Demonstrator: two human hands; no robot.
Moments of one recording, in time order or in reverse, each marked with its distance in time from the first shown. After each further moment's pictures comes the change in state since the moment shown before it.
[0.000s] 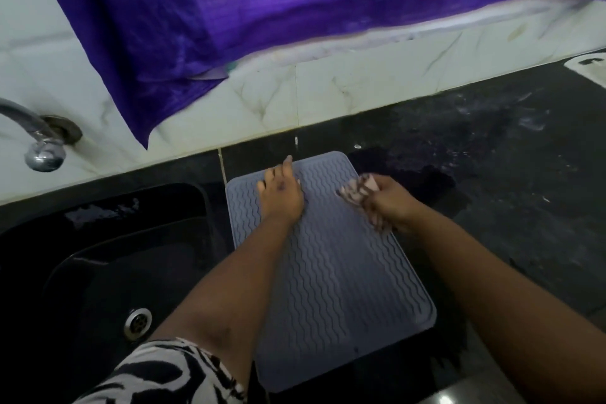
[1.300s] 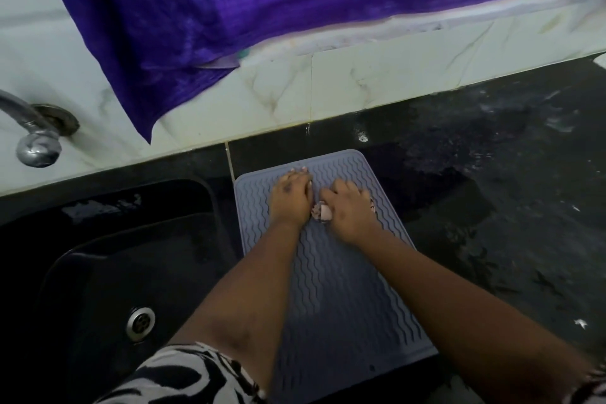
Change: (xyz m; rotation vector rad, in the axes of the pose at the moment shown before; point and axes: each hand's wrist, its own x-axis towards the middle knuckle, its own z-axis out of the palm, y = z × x) left_hand 0.009 -0.026 0.023 -0.128 -0.033 0.048; right_hand 0.069 0.026 0.095 -0.983 0.198 -0.380
